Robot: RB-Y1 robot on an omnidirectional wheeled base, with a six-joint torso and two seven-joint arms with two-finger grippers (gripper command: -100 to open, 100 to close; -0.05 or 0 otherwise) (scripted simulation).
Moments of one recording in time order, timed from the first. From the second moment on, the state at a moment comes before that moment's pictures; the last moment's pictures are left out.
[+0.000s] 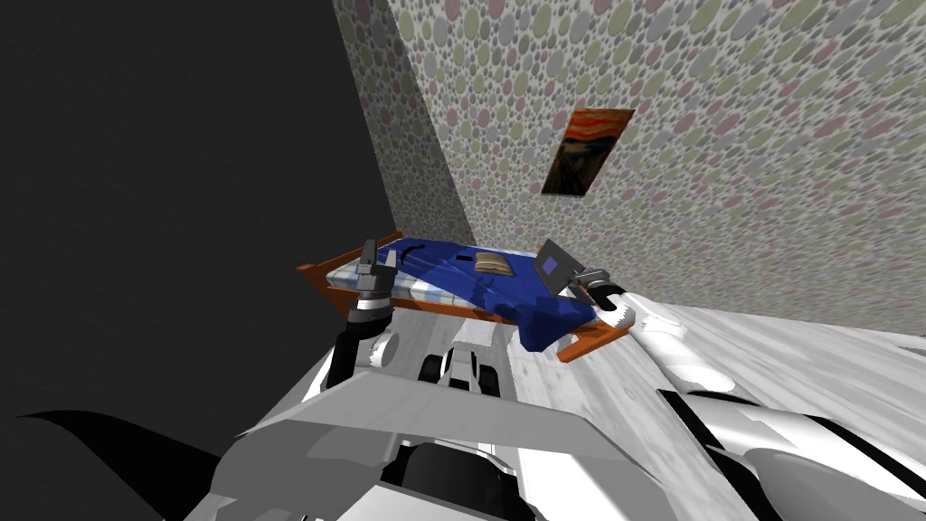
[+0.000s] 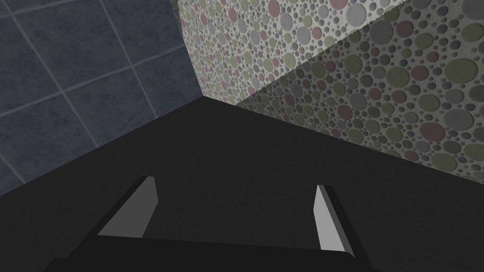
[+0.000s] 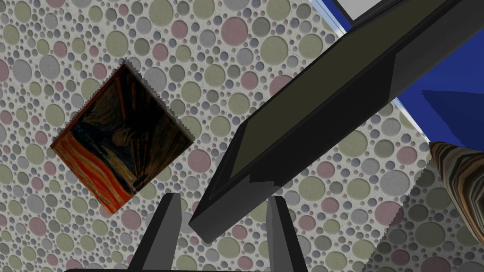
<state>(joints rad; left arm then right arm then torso) 0.48 0.00 -0.03 -2.35 0.01 -0.51 -0.16 -0.43 -0.90 0.05 -0.91 0.63 -0.03 0.85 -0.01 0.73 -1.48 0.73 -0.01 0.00</state>
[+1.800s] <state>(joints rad) 0.48 0.00 -0.03 -2.35 0.01 -0.51 -0.16 -0.13 -1.01 -0.10 -1.12 0.75 0.04 0.64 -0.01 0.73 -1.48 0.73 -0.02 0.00</state>
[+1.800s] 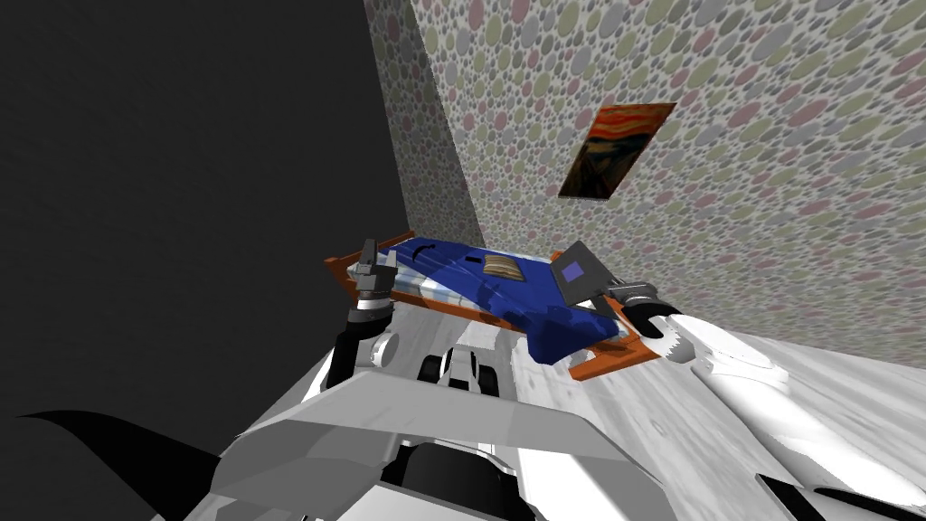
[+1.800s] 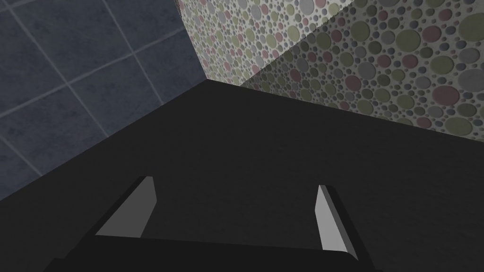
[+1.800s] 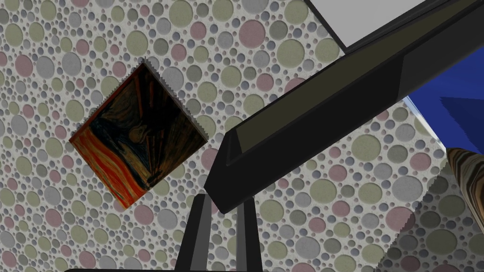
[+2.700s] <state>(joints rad) 0.48 0.00 -0.03 -2.35 0.01 -0.51 -0.16 0.12 -1.11 -0.19 -1.33 0.82 0.13 0.46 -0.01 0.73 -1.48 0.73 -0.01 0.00</state>
